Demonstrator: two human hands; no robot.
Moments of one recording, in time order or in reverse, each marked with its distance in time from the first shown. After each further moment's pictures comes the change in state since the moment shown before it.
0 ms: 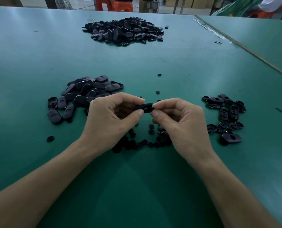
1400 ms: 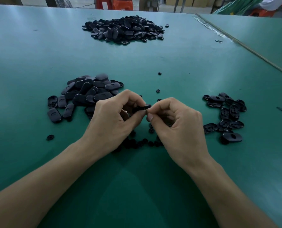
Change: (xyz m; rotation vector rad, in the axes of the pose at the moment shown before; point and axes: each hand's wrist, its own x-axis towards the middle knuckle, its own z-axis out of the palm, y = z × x) left_hand -0.001 -0.002 0.003 0.227 -0.023 0.122; right_hand -0.009 -0.002 0.009 -0.274 0.035 -0.207
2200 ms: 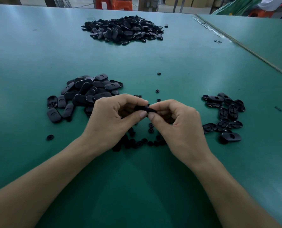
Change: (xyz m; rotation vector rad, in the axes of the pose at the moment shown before) left_hand 0.002 0.000 -0.003 -0.218 -0.077 -0.095; right_hand 0.004 0.009 -0.006 0.081 -0.084 0.132
